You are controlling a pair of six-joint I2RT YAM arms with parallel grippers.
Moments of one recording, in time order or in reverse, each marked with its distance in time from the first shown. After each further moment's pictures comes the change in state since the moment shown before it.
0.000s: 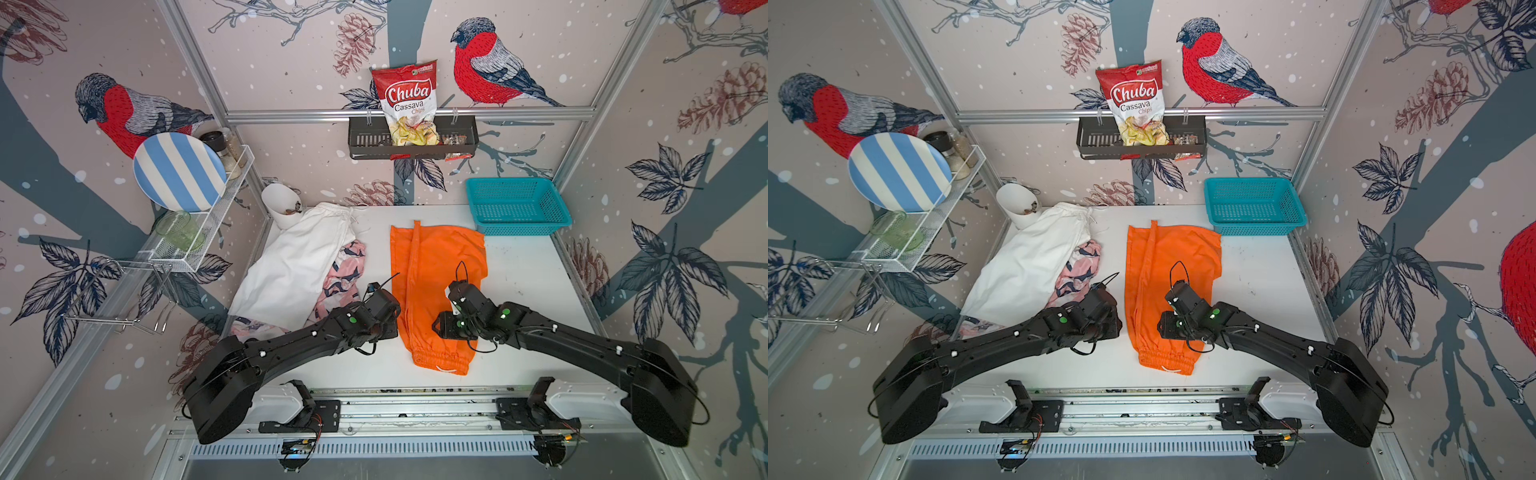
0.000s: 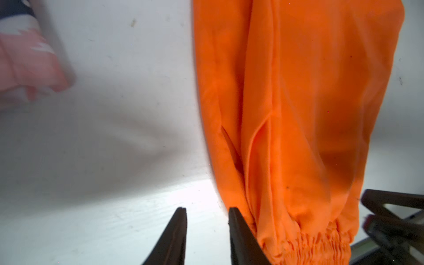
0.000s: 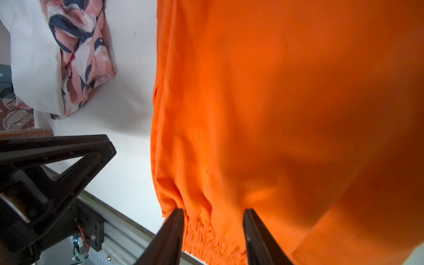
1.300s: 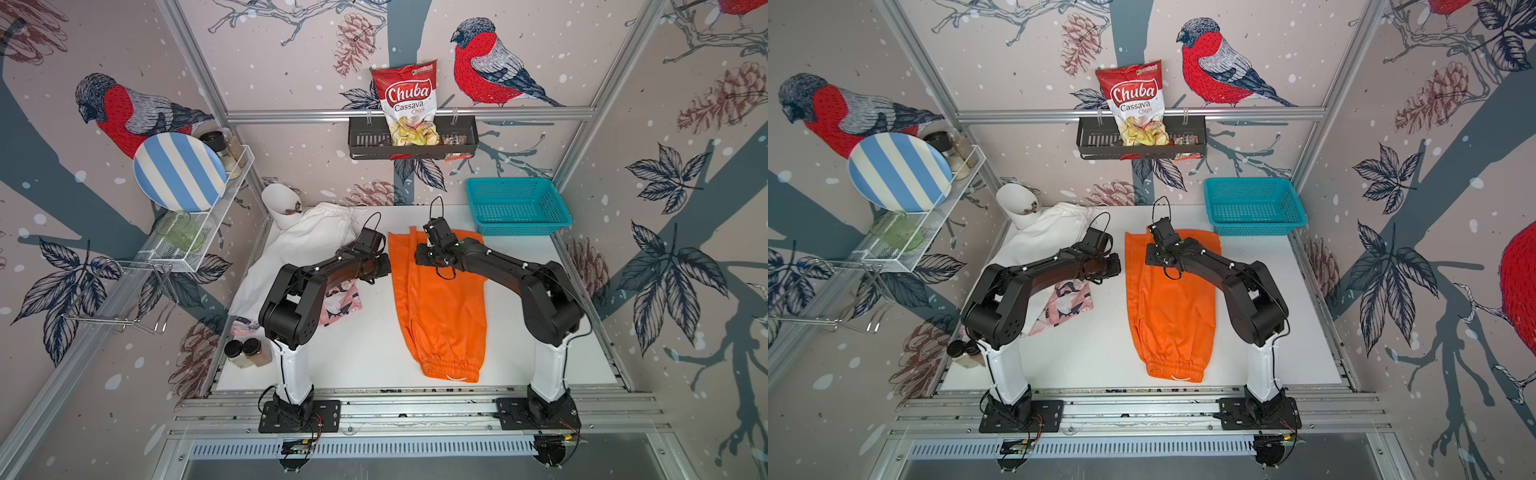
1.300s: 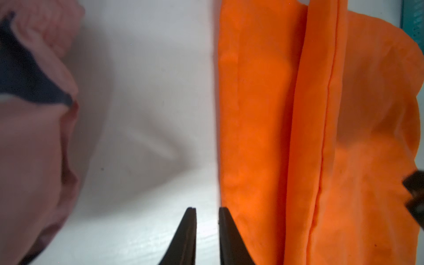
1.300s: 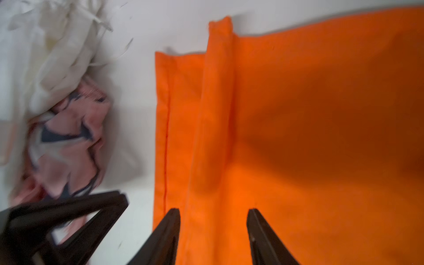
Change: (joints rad) left arm 0.444 0.653 0.579 0.113 0.236 0.311; right arm -0.244 0.803 0.825 0.064 0.190 -0.294
